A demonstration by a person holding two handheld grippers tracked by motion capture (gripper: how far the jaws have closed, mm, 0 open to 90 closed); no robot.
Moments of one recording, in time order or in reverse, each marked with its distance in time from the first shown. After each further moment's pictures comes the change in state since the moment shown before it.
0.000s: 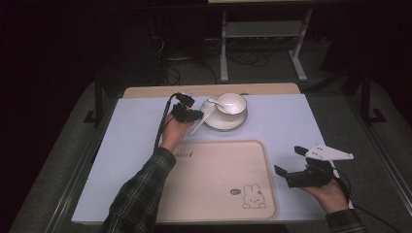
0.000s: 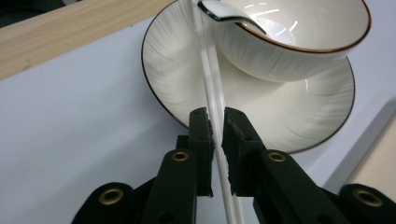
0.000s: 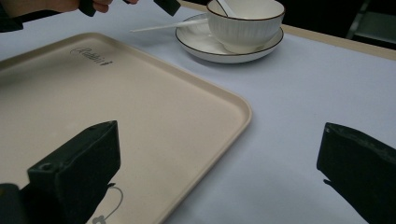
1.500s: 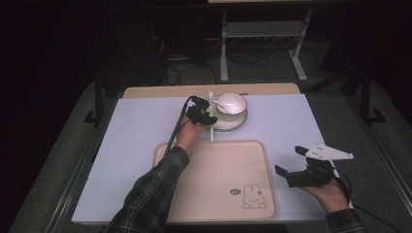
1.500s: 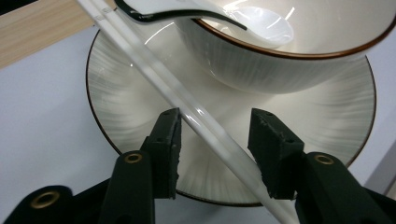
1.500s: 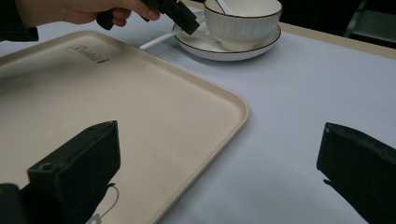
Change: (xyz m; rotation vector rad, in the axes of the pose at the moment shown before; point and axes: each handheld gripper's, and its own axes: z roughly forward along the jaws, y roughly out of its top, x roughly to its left) left arm -0.028 0.011 0.043 0.044 0.044 0.050; right arm -0.001 -0.001 0.000 0.009 -0.009 -0.001
